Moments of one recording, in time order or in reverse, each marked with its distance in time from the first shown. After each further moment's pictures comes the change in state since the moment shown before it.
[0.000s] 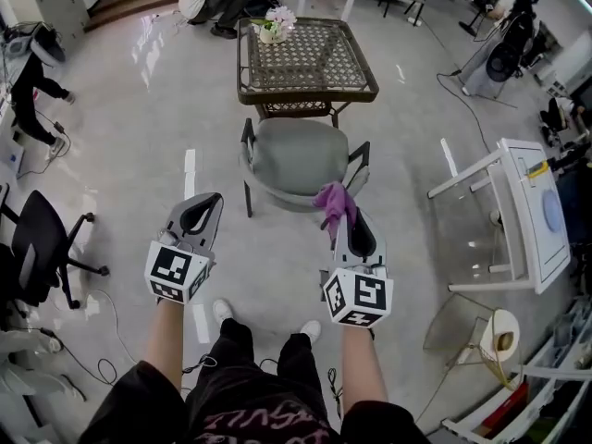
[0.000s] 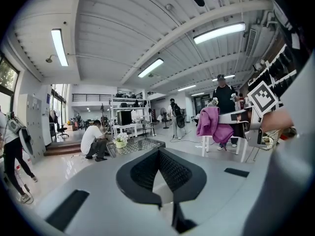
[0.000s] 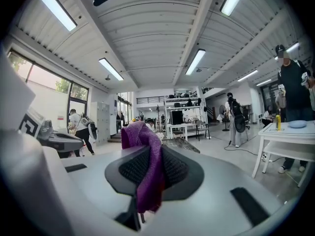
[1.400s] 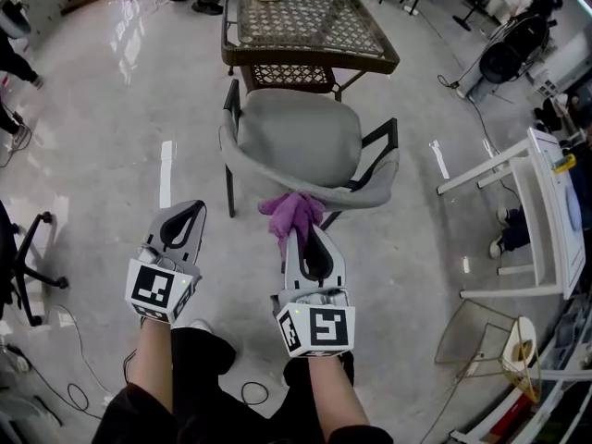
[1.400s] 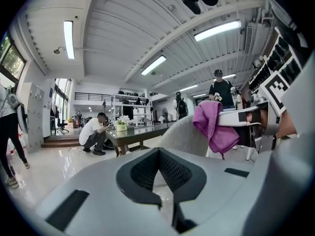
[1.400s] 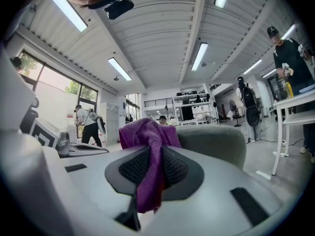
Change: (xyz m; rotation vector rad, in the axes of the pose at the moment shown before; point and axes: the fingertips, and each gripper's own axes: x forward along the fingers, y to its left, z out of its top) left arm 0.093 0.029 -0.263 -0.018 -0.051 0.013; right arm 0.092 0.075 -0.256 0.010 -0.059 0.116
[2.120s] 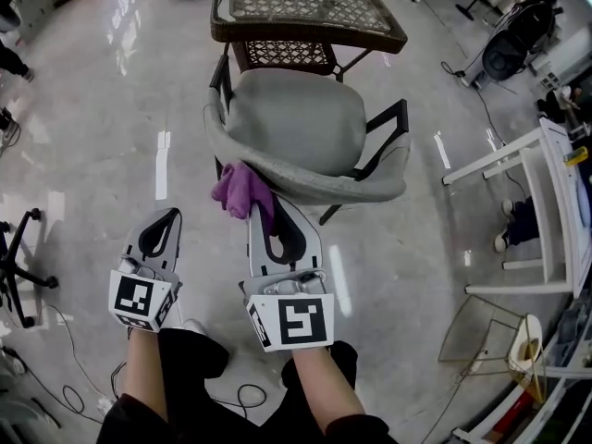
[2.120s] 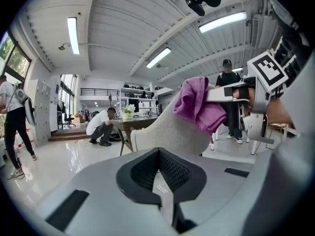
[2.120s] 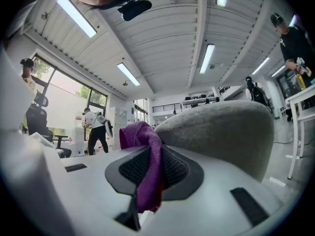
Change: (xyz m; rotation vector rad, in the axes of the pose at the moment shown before) left arm 0.003 0.011 -0.091 -0.020 0.069 0.070; right arm 0.047 0.025 -0.029 -0.029 -0.076 0.113
